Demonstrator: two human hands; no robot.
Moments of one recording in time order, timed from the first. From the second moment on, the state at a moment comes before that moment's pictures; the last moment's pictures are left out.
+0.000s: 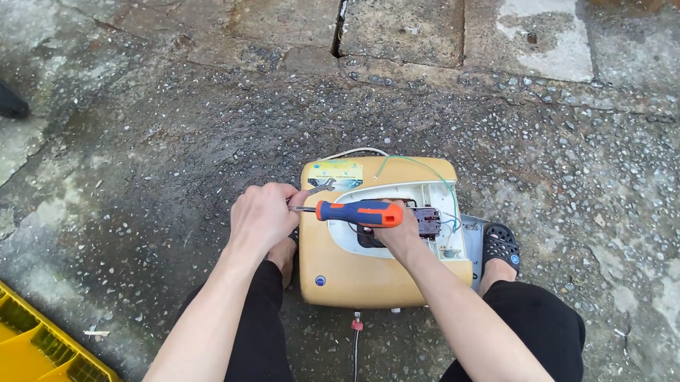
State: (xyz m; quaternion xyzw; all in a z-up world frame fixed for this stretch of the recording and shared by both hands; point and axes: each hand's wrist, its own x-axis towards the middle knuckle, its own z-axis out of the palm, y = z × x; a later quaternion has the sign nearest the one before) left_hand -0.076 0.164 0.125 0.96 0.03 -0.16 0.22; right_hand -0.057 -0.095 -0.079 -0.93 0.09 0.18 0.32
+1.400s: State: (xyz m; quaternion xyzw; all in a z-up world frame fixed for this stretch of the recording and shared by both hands) left_hand 0.008 0.028 -0.029 0.77 -0.59 -0.02 -0.23; right_hand -0.163 -0.091 0.054 -0.76 -0.03 0.45 0.47
